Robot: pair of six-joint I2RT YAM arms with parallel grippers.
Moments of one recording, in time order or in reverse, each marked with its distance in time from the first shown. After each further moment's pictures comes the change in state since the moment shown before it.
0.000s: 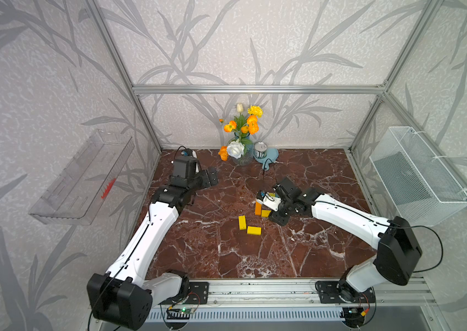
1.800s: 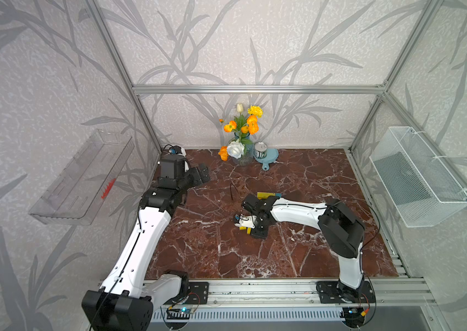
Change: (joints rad) left arm 0.079 -0.062 0.027 -0.022 0.033 0.007; right arm 0.163 0.419 0.166 0.005 0.027 -0.097
